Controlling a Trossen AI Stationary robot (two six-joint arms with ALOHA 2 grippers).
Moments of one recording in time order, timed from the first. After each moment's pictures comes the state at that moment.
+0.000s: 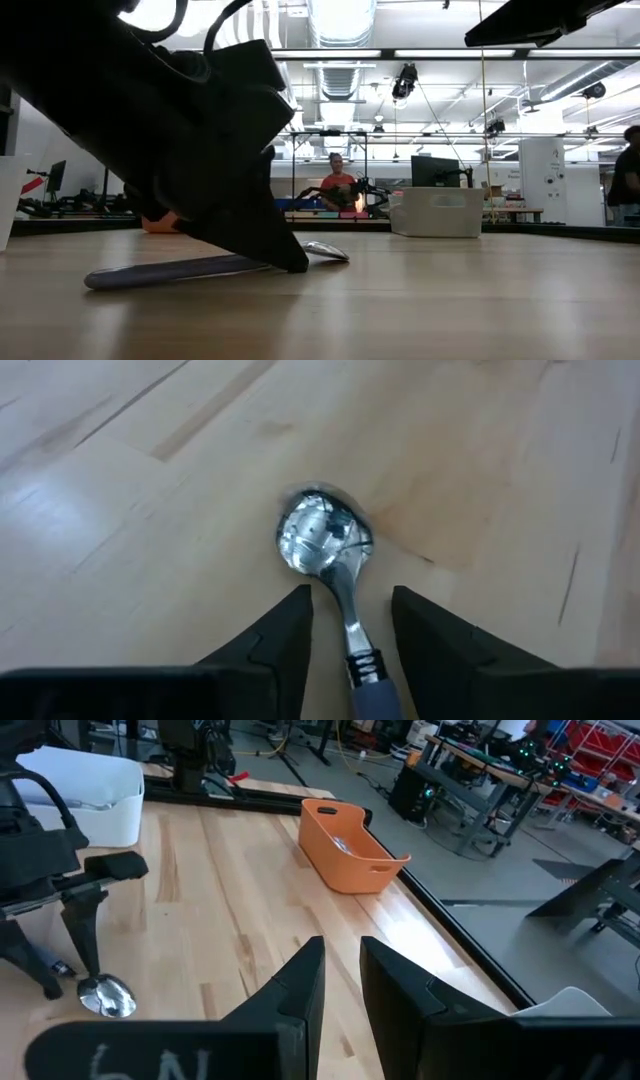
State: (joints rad) left arm -0.59 2.11 1.16 -0.14 -0.75 -0.96; right arm 0.63 1.10 0.66 -0.10 1.02 0.20
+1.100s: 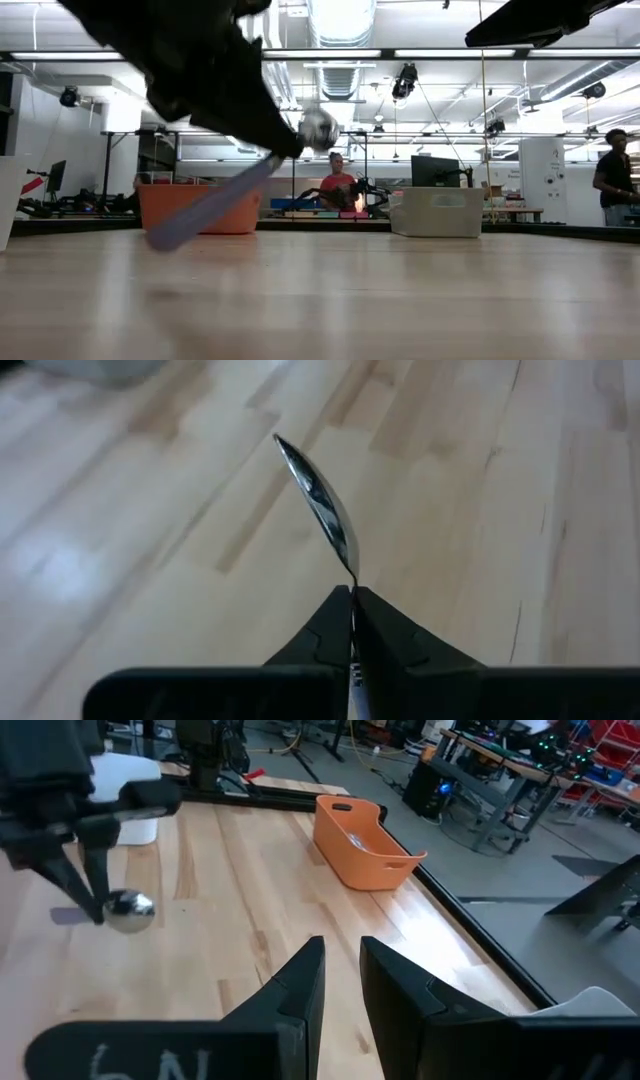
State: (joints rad) left arm -0.58 1.90 1.14 -0.19 -0.77 -0.74; right arm 0.63 1.10 0.66 -0.09 0.99 0.21
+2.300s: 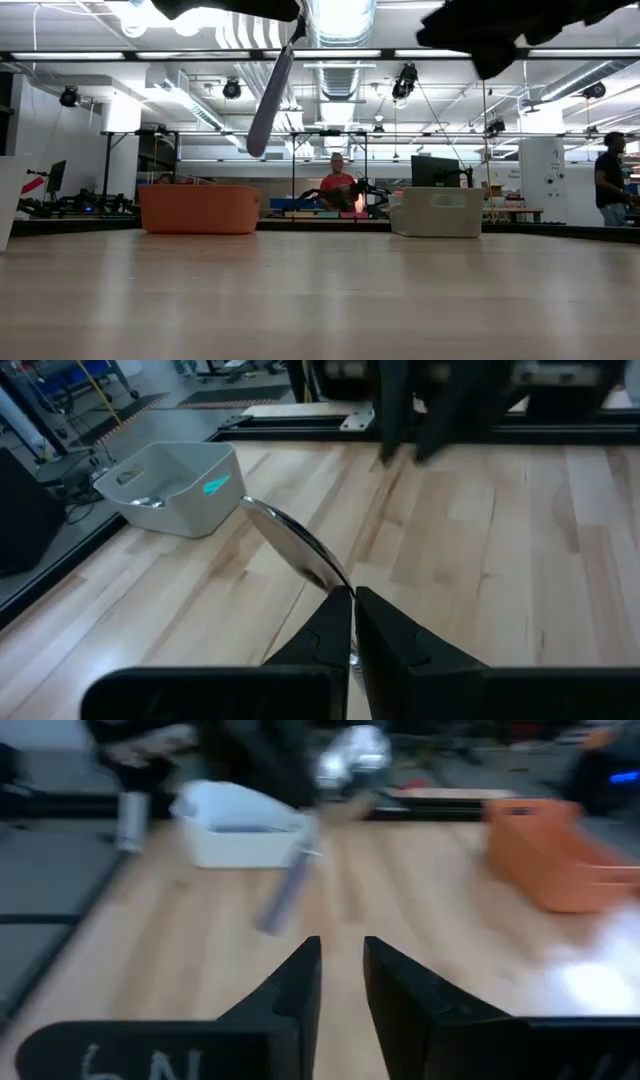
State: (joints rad) left arm -0.63 1.68 1.15 -0.18 -0.97 -0.46; right arm 0.56 1.37 0.65 0.39 0.64 0.17
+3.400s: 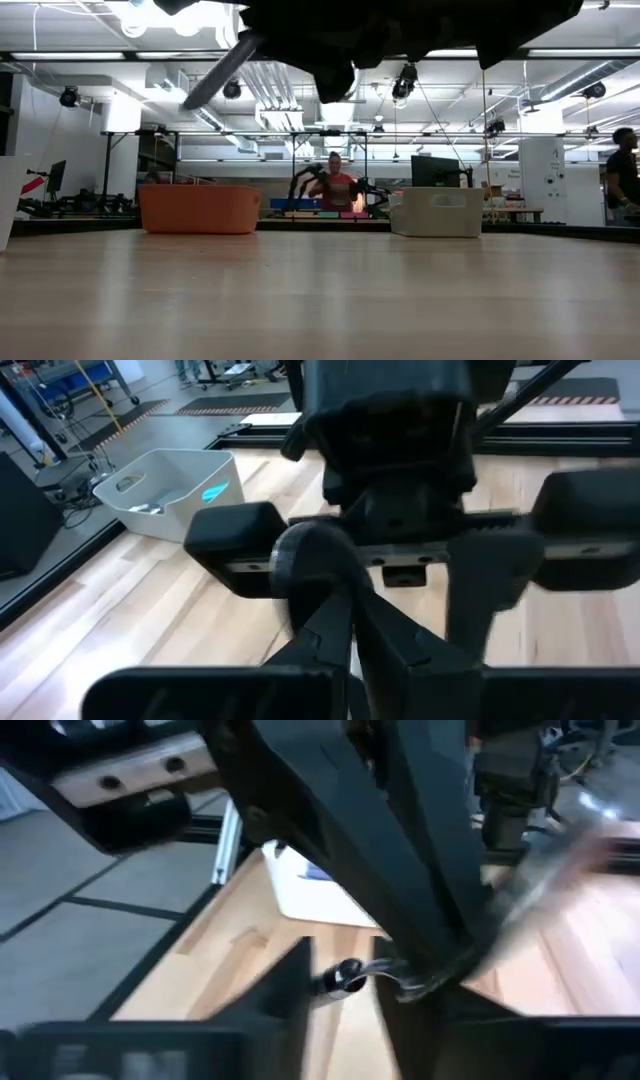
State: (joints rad) left arm -0.63 1.68 1.15 -0.15 -0.98 -0.45; right arm 0.29 1.87 1.01 0.67 0.00 0.05
